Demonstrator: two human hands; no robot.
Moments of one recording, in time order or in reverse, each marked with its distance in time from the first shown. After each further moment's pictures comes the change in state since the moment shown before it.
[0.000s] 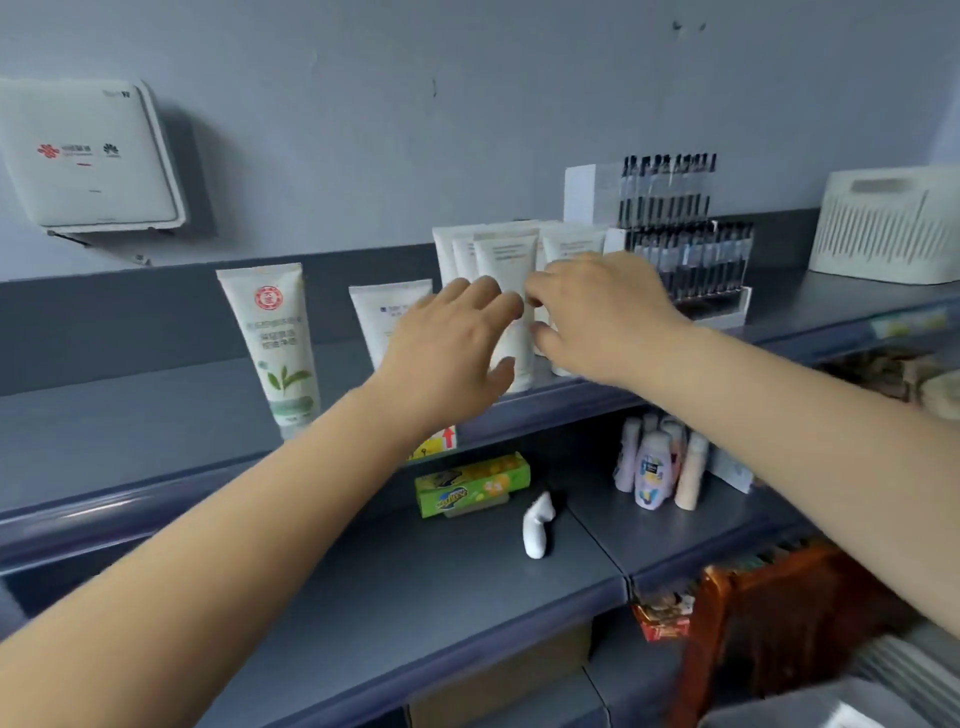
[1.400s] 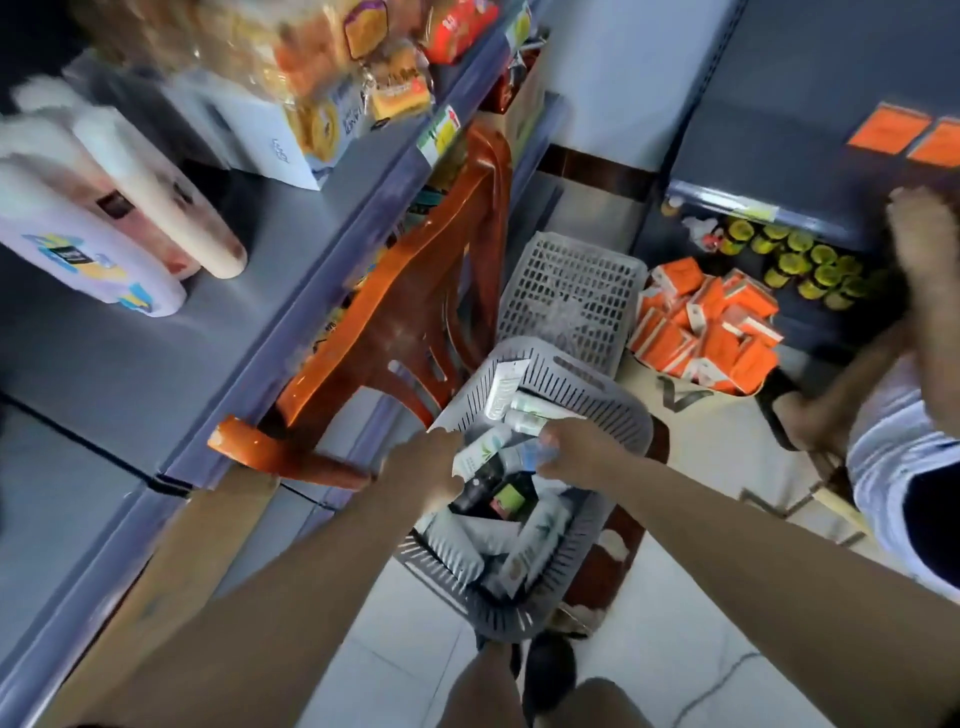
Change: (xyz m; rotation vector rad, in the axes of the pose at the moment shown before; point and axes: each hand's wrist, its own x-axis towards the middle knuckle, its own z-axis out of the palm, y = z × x) left_hand -0.085 0.446 0.454 -0.503 -1.396 0.338; right_hand -0.523 0.192 0.350 0.683 -1.221 1.222
